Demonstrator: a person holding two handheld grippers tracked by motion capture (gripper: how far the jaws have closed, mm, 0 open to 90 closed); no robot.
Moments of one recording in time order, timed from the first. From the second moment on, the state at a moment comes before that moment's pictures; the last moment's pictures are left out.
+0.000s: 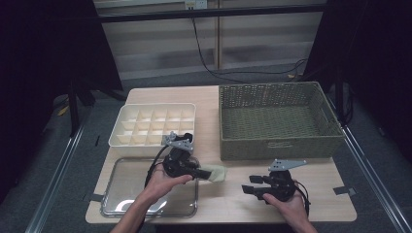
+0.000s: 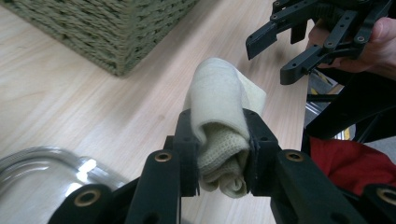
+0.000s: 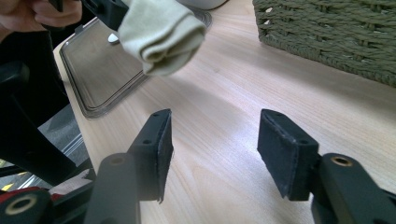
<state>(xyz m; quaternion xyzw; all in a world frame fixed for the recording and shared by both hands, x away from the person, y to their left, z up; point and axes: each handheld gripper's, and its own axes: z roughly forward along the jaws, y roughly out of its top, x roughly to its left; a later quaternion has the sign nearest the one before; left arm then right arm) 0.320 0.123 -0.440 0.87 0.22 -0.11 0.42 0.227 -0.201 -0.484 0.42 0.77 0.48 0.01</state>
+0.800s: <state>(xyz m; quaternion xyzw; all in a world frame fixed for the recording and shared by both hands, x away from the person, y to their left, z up) 0.332 0.165 -0.411 0.87 0.24 -0.08 0.43 0.227 -0.203 -0.481 0.42 0.77 0.48 0.02</state>
